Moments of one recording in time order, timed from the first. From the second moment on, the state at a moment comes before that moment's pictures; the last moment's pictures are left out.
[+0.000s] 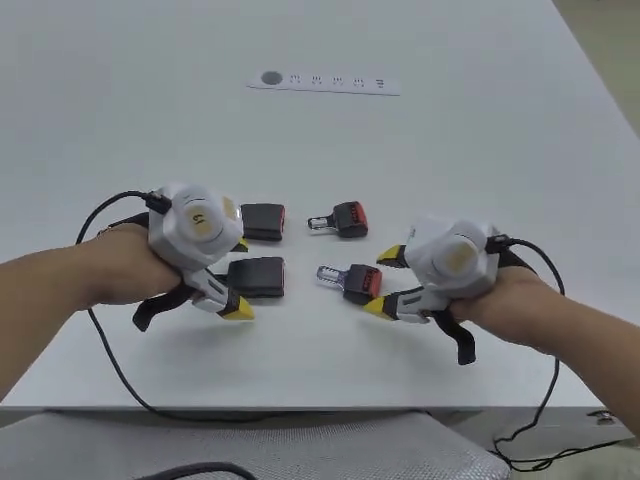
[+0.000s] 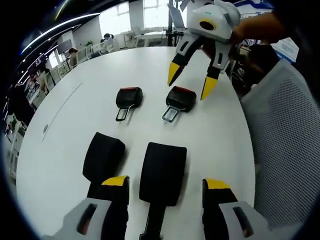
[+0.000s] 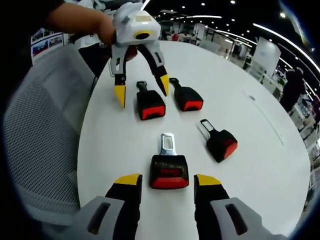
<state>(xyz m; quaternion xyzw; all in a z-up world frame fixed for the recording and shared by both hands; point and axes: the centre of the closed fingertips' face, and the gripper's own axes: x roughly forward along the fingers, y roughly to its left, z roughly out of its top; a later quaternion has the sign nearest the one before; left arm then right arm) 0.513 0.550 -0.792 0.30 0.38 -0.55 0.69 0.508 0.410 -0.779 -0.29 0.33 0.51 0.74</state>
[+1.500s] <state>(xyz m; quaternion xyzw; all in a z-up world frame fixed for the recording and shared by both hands) 0.503 0.540 -0.785 0.36 0.37 -0.62 0.60 0.511 0.419 -0.795 -0.33 0.36 0.58 0.65</state>
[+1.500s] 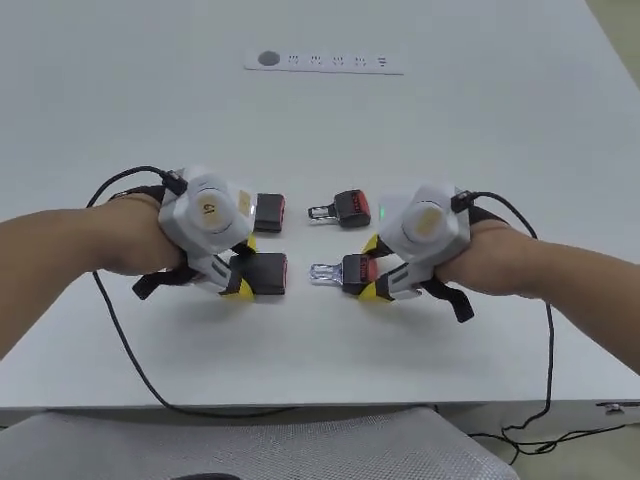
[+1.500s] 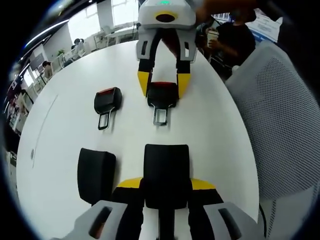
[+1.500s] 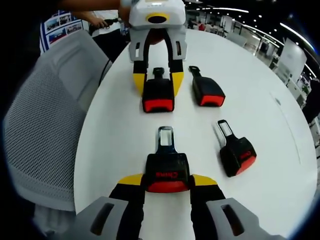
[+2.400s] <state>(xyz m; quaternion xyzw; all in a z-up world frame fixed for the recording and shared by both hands) 0.503 0.533 -0.786 0.33 0.37 -0.61 0.62 0.509 0.466 -0.794 -0.33 0.34 0.60 0.65</state>
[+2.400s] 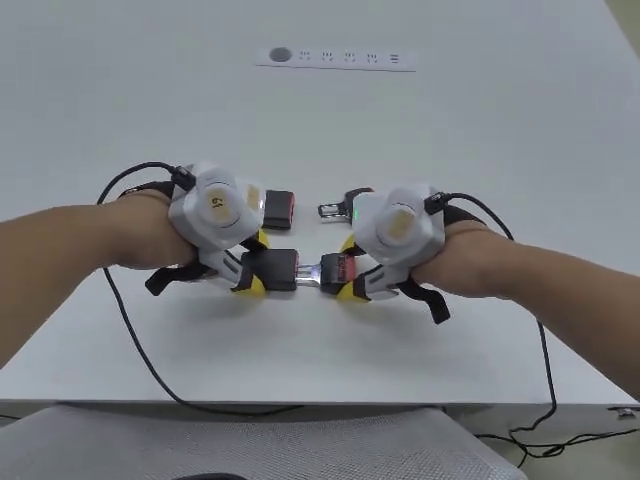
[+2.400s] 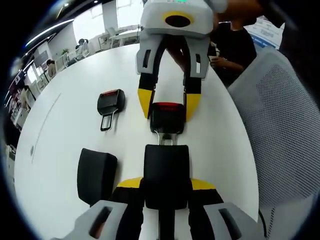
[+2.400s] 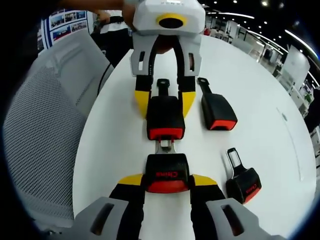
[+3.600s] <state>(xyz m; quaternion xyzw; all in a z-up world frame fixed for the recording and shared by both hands) 0.512 0.530 -0.792 0.33 0.34 -0.63 0.62 0.511 0.485 -0.791 -0.34 0.34 0.59 0.65</state>
